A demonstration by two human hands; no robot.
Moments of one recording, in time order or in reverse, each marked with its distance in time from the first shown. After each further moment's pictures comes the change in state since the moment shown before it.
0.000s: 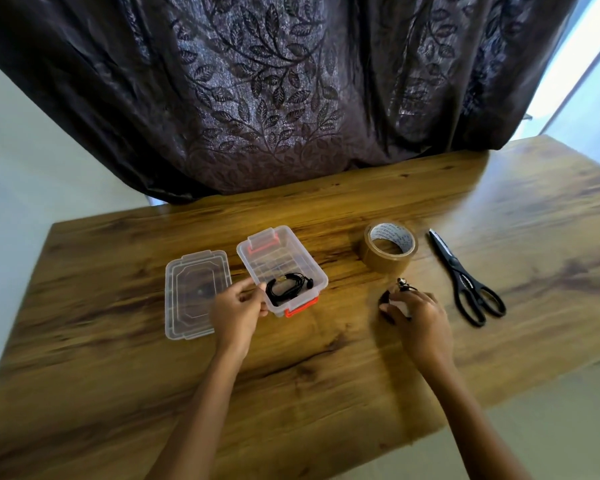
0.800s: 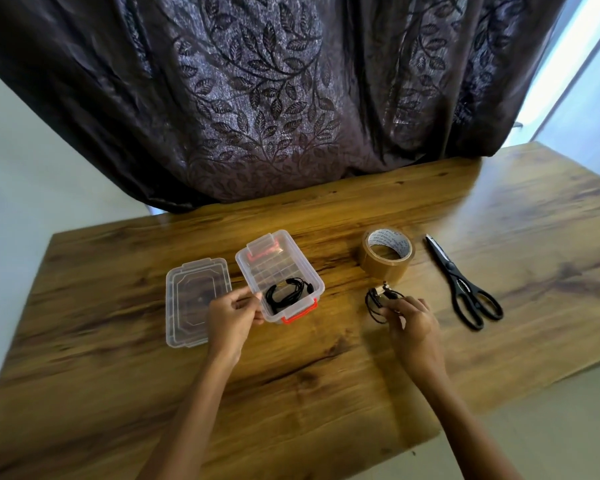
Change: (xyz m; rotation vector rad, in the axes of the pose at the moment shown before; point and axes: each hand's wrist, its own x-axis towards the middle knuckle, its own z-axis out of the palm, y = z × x) left_hand 0.005 -0.002 -0.011 0.004 -0.066 -0.010; right_hand -0.009 -0.009 0.006 0.064 0.050 -0.049
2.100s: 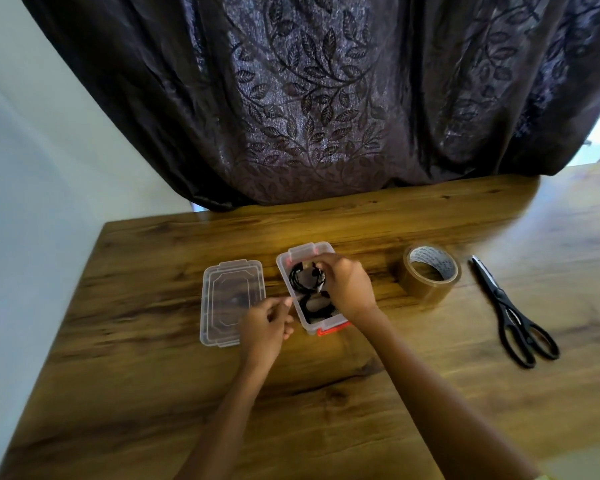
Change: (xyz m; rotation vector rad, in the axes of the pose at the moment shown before) left_hand -0.005 -0.004 -0.002 0.121 0.018 0.069; right_hand 0.074 -0.119 0.082 0.036 -0.291 -0.335
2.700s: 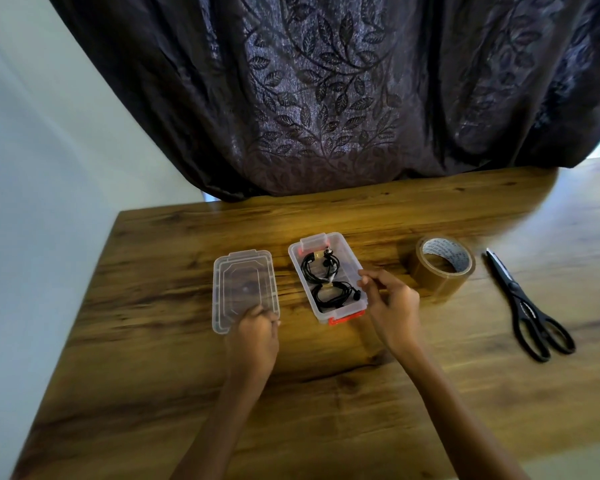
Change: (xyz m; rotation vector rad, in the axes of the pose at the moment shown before) left_hand -0.008 -0.039 -0.025 0.723 0.105 0.356; right_hand -0.060 0.012 -0.019 0.391 0.197 0.258
